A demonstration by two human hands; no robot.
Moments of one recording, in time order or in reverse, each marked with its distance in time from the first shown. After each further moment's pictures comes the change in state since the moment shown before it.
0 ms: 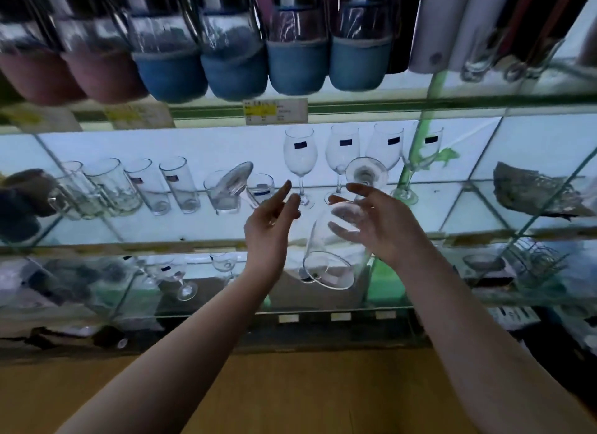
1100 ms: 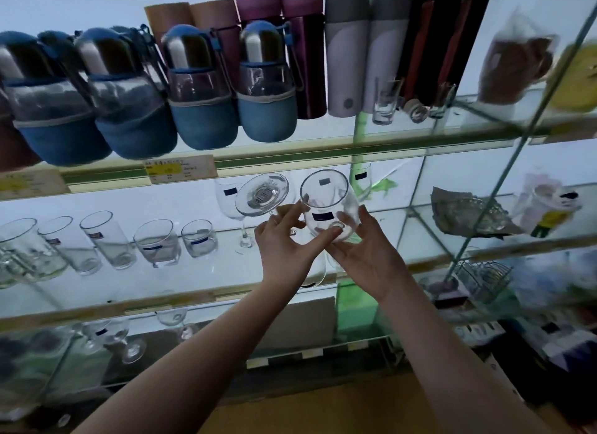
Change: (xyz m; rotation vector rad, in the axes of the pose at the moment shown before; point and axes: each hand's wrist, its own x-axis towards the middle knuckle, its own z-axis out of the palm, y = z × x) left_hand 0.024 0.004 0.139 0.263 -0.086 0.329; right_hand 0.010 -0.055 -0.081 0.350 -0.029 -0.075
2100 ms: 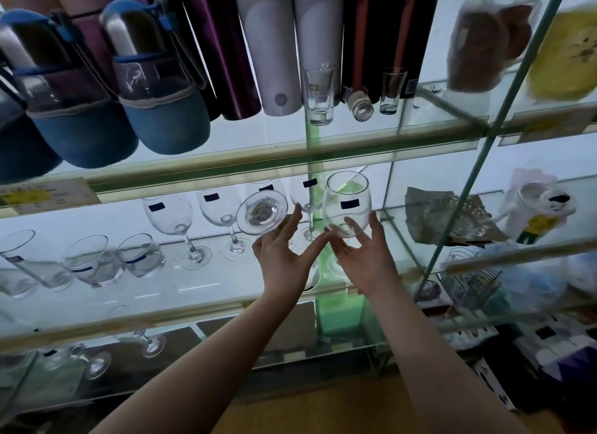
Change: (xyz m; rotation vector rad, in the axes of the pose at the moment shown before) left_hand 0.014 -0.027 0.134 0.153 -0.031 -0.156; right_hand 0.069 -0.088 -0.107 0.141 0.190 -0.027
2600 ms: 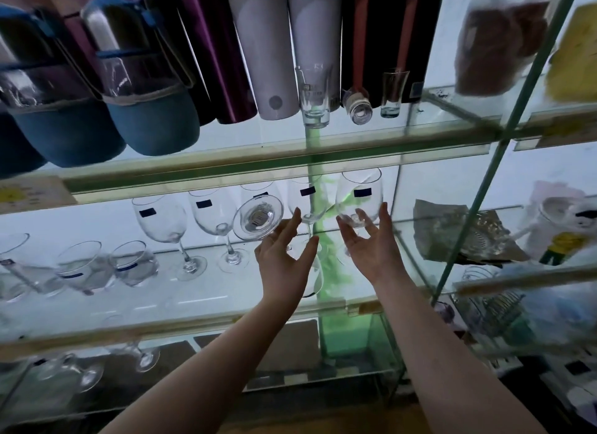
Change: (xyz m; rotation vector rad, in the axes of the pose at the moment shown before) left_hand 0.013 -0.019 0.027 -0.096 0.097 0.093; right_hand 0.062 -0.029 -0.012 0.026 -0.064 -0.070
